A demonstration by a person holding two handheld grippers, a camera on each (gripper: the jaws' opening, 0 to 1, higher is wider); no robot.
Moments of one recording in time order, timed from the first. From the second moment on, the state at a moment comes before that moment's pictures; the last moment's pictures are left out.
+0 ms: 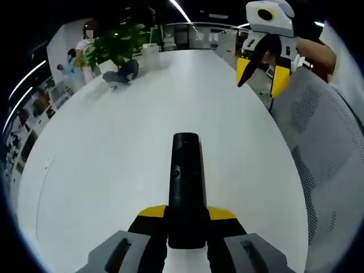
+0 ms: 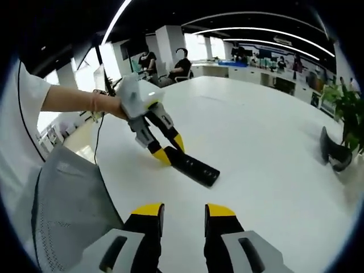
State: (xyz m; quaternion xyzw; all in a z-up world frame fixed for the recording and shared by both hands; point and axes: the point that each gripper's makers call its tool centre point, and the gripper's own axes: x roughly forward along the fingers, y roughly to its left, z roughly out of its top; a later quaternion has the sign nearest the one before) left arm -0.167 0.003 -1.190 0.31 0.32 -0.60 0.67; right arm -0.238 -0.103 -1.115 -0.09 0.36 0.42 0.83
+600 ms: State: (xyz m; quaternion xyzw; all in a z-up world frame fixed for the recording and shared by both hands) left arm -0.219 0.002 -1.189 0.31 0.31 -0.61 0.66; right arm -0.250 -0.085 -1.131 -0.14 0.38 0.46 0.79
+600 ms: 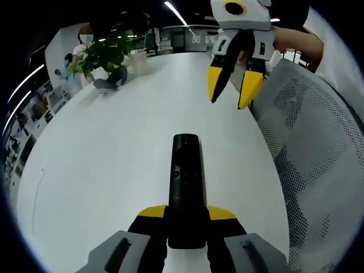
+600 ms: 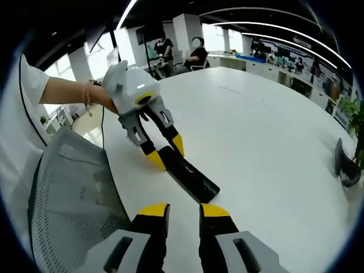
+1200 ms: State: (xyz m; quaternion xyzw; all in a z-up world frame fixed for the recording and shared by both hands) left arm -0.262 0.003 -1.189 0.31 0.30 -0.63 0.64; right arm -0.266 -0.074 -1.147 -0.17 0.40 0.49 0.75
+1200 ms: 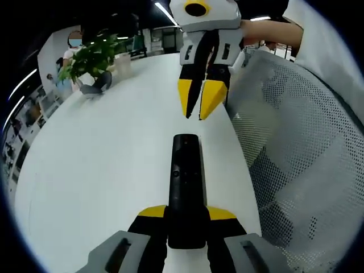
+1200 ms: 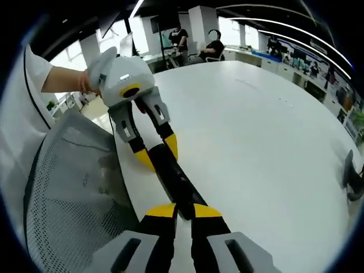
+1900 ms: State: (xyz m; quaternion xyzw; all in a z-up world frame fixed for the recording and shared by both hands) left arm -0.287 0.003 -1.188 0.29 0.30 -0.64 0.65; right arm -0.285 -0.077 -1.175 -0.23 0.43 0.51 0.71
